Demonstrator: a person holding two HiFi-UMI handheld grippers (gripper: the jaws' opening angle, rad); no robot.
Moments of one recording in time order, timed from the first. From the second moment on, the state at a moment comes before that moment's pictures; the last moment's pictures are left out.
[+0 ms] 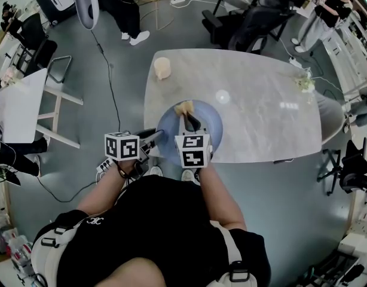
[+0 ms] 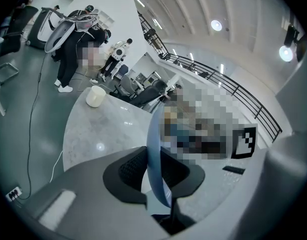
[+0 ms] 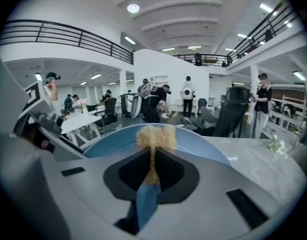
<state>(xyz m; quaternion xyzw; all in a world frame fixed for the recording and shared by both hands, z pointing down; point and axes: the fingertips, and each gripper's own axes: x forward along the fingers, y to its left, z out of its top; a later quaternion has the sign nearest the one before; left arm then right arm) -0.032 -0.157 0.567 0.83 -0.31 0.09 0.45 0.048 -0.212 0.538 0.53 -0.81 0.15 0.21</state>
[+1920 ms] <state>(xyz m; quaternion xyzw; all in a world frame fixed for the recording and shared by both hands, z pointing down) -0.082 -0.193 0.558 0.79 -0.39 -0.04 0.47 0.100 -0.171 0.620 0.55 -0.73 0.37 0.17</state>
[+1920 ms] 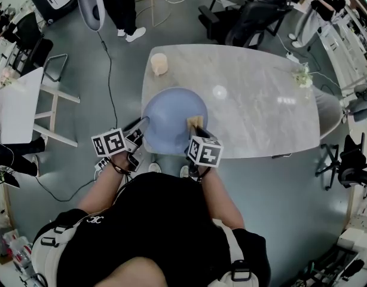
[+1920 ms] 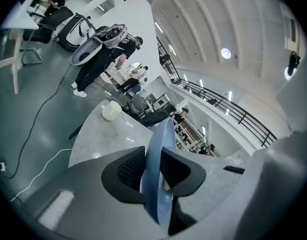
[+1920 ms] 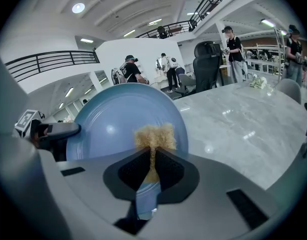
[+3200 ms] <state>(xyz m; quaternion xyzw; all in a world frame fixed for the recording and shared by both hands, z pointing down) -0.066 -0.178 0.579 0.79 -0.39 0.01 0.47 -0.032 -0.184 0.579 0.42 -0.84 0.25 0.24</state>
